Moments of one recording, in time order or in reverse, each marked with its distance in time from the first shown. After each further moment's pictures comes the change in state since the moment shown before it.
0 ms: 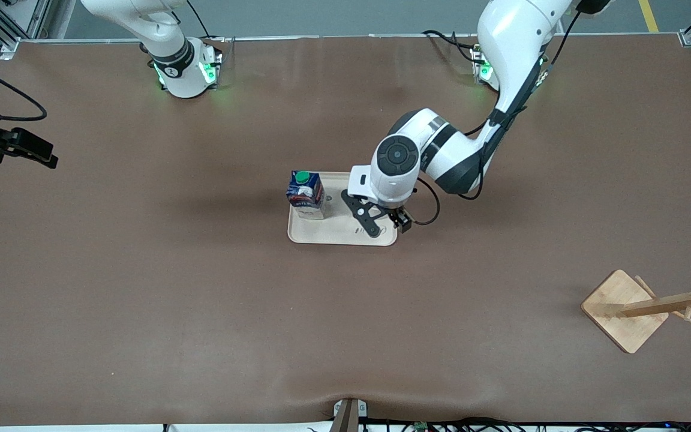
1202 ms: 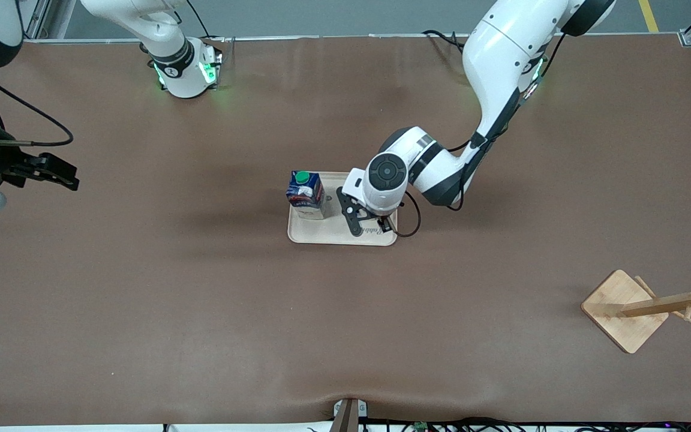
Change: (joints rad) left arm -0.003 0.093 -0.019 0.006 0.006 0.089 0.213; right arm 0.039 0.061 0.010 0.000 -0.002 0.103 -0.005
